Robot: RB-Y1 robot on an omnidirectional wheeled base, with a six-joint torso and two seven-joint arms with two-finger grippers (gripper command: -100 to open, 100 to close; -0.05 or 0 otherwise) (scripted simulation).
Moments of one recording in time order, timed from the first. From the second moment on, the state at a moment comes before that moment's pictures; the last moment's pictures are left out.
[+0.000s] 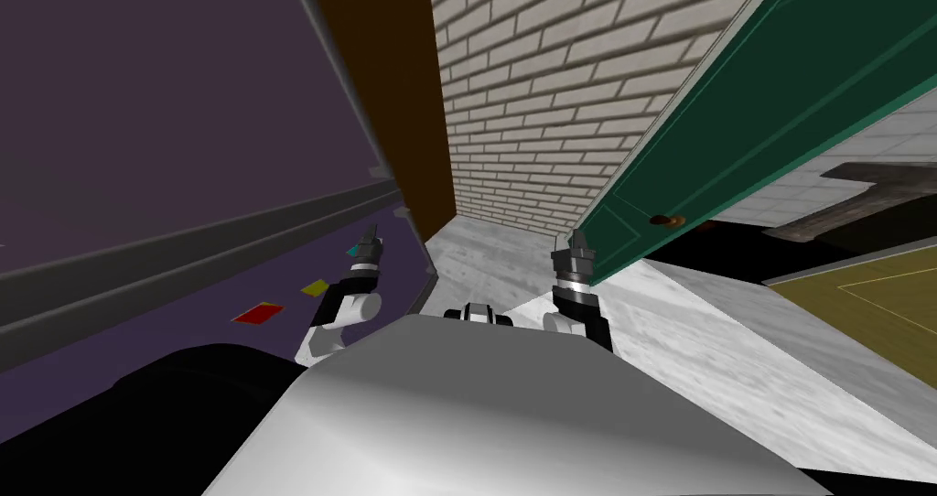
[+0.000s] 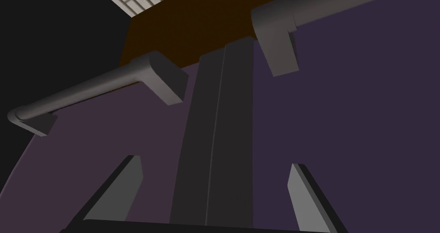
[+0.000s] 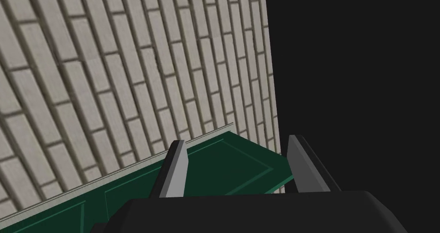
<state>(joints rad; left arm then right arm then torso) 0.50 0.22 0.35 -2.23 0.50 -0.06 -0.52 0.53 -0.01 0.07 -2.25 -0.07 -0.42 0.06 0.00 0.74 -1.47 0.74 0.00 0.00</state>
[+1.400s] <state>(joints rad) 0.48 0.33 0.57 -2.14 0.80 0.27 -0.77 0.53 -0.01 0.07 -2.25 -0.07 -0.42 0.06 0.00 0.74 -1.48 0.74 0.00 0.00</state>
